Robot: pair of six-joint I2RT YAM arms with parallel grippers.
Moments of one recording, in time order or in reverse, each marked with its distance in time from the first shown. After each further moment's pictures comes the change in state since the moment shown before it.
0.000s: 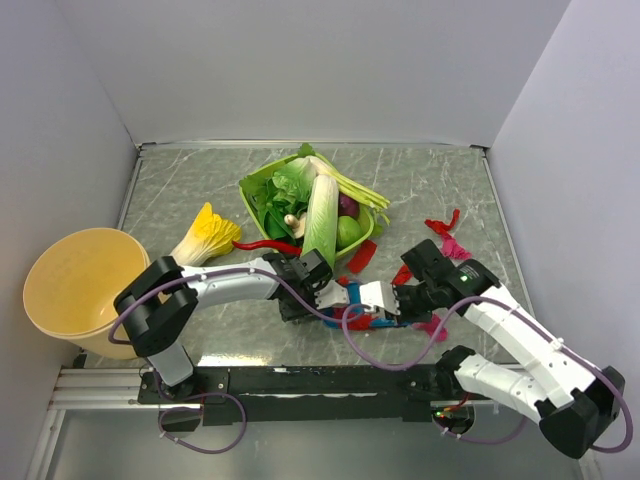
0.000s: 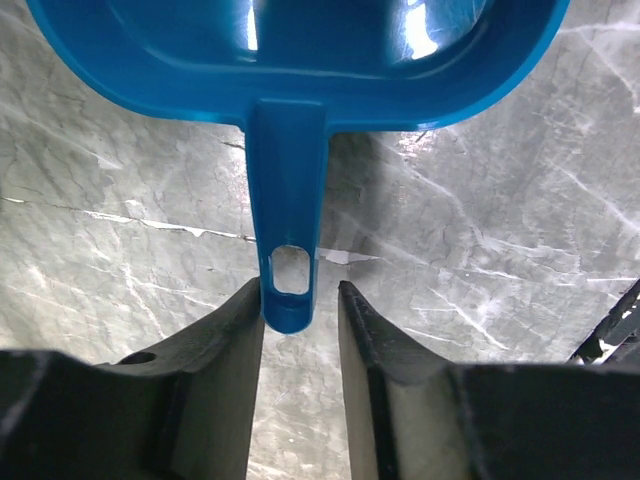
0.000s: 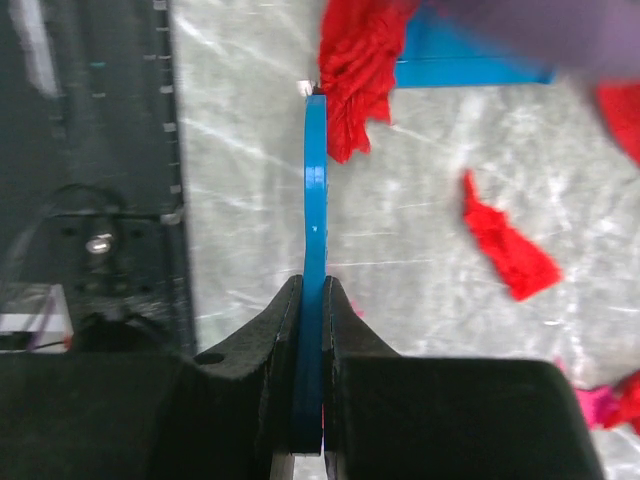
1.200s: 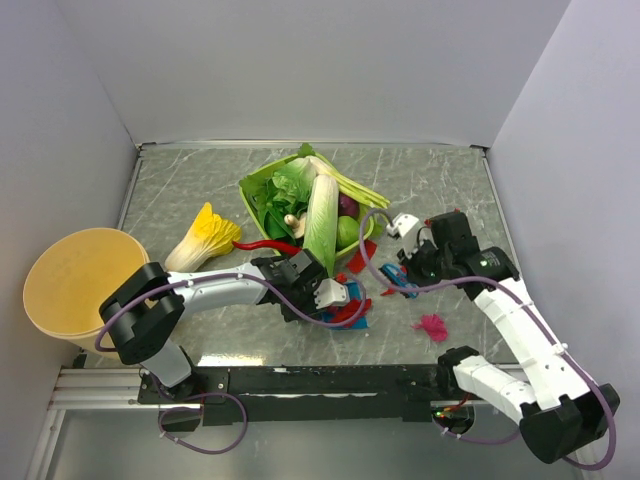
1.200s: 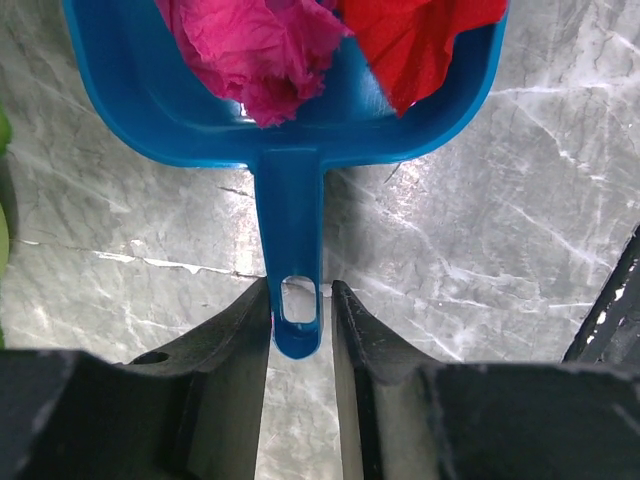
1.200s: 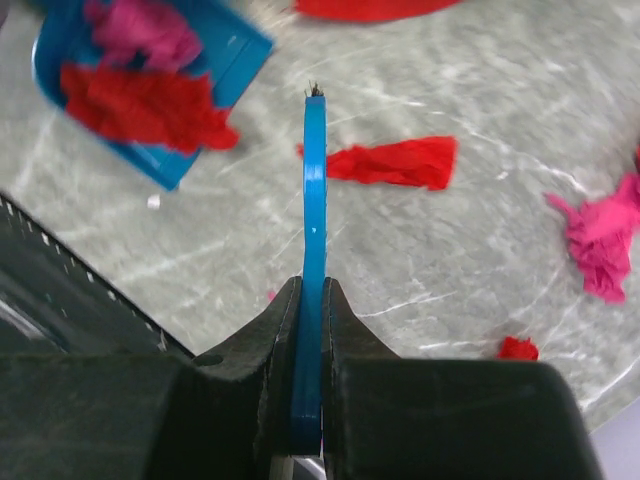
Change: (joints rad) left arm 0.016 -0.081 -0.093 0.156 0.104 0.002; right arm -0.232 0.023 0.095 0.213 0.141 0.580
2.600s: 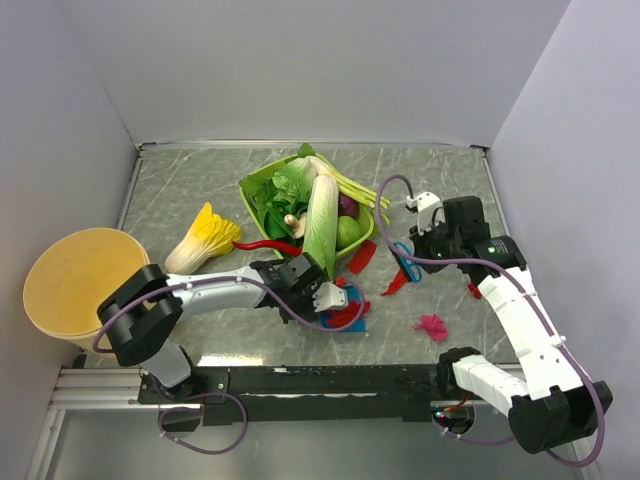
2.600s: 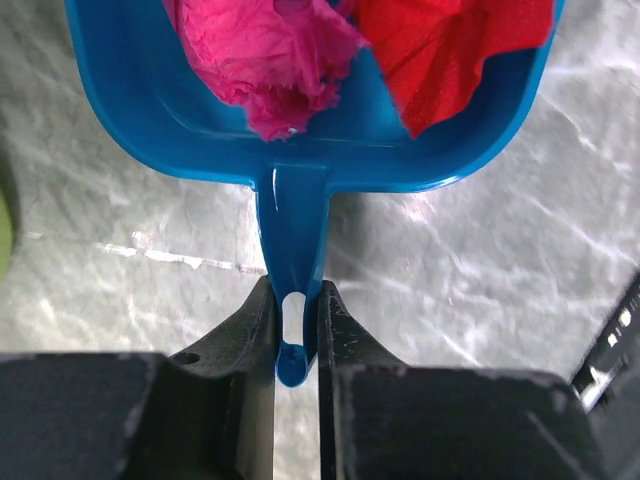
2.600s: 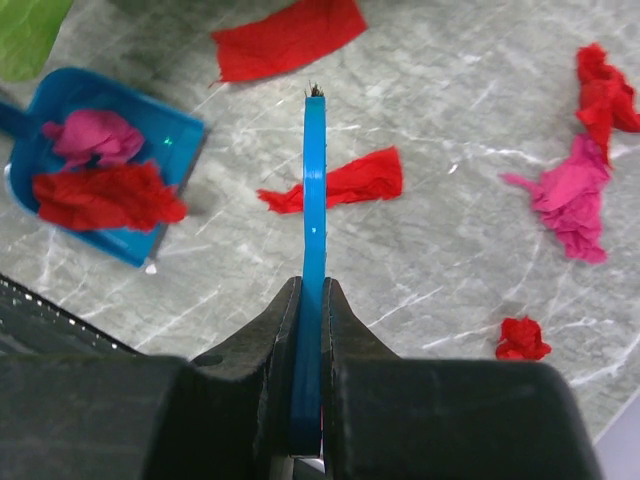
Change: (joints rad) left arm -0.014 -0.004 -0.030 0.029 -0.039 0.014; right arm -0.135 0.064 0.090 0.047 0.010 0.160
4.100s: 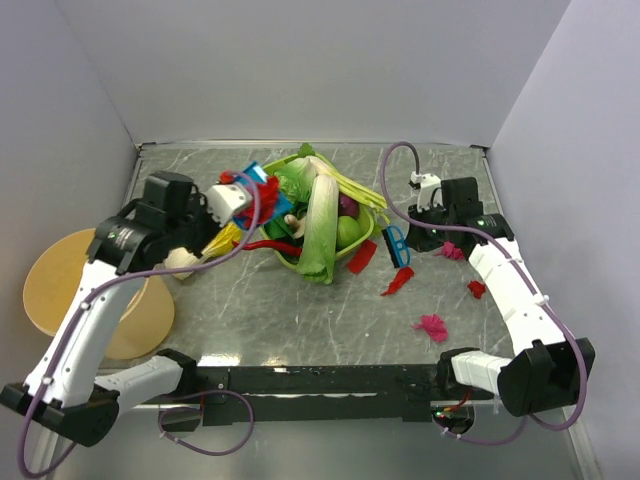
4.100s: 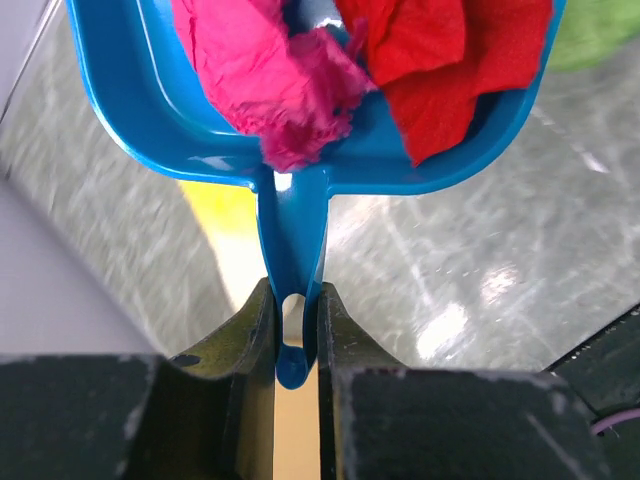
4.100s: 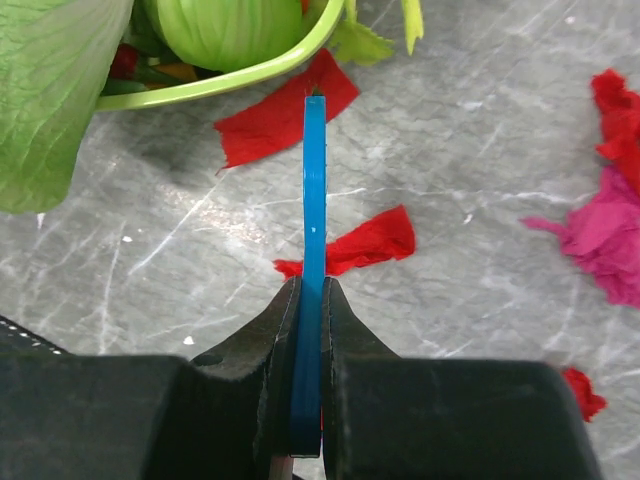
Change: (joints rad) left arm 0.545 -0.494 0.524 -0.631 -0.050 0.055; right arm -0.077 0.179 0.062 0.133 -0.081 0.139
